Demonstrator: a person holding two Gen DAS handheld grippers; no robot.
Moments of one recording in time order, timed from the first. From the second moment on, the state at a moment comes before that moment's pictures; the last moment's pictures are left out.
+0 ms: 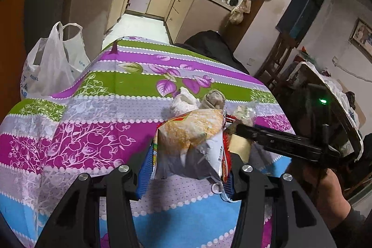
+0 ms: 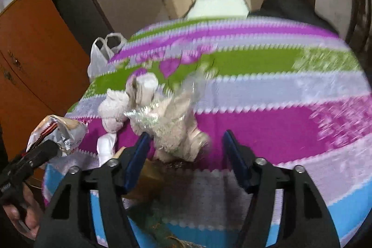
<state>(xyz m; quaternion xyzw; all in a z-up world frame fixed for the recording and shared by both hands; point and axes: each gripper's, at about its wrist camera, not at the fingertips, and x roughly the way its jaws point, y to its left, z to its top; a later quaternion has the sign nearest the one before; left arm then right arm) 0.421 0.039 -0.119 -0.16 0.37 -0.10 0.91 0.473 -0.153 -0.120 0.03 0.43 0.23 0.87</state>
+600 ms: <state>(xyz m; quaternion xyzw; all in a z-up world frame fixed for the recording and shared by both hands) 0.426 0.060 -0.122 -0.18 0.38 -0.09 0.91 0.500 -0.046 -0.116 -0.22 0.43 0.27 0.84</state>
